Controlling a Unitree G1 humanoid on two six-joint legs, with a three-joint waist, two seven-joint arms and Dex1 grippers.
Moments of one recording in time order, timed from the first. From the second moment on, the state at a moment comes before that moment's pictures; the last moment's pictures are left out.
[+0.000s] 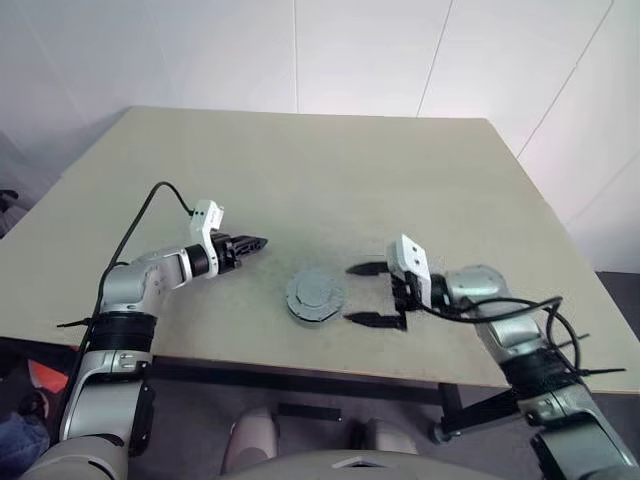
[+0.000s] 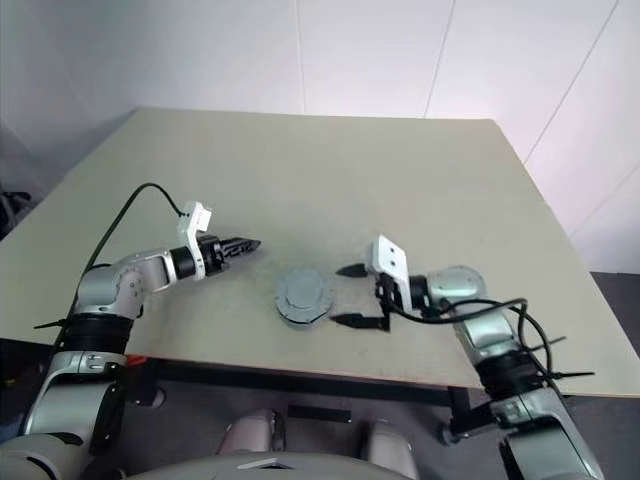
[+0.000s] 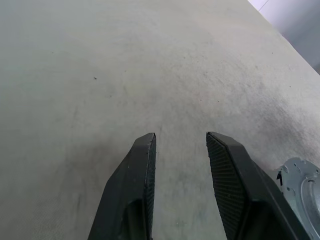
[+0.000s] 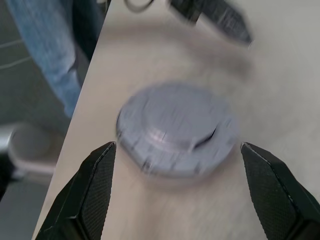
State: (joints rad) left arm -0.51 0.44 0.11 0.31 -0.48 0.79 -0.78; right arm -0.27 -0.58 0.23 0.10 0.25 0.11 1.26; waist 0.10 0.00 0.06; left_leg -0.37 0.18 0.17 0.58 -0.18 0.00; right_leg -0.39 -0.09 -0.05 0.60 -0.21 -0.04
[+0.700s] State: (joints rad) left arm -0.47 0.47 0.08 0.30 -0.48 0.82 -0.78; right arm -0.20 -0.50 0.38 0.07 0.21 0.10 1.33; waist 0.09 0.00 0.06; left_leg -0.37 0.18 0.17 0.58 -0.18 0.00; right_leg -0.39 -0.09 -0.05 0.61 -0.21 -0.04
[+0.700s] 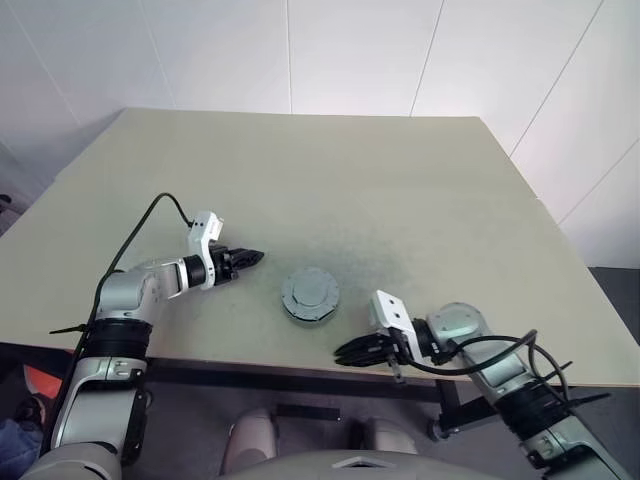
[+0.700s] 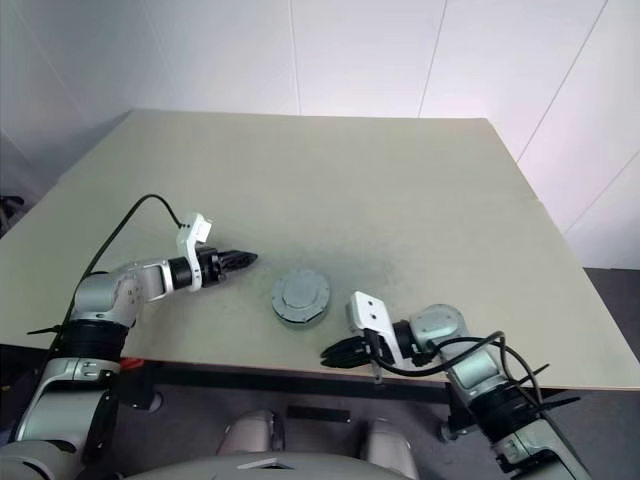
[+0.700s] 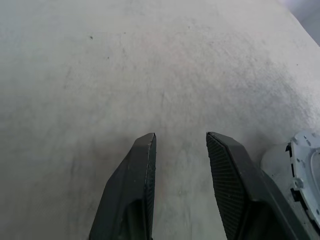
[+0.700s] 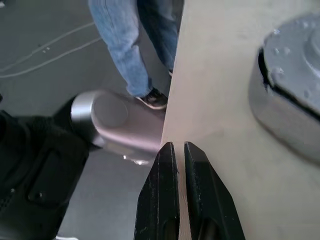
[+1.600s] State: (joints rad) left arm -0.46 0.49 0.11 0.30 -0.48 0.83 -0.76; right arm -0.48 -0.19 0.29 0.55 0.17 0.05 1.04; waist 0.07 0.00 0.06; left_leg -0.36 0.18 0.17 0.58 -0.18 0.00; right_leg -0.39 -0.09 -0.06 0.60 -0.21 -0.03
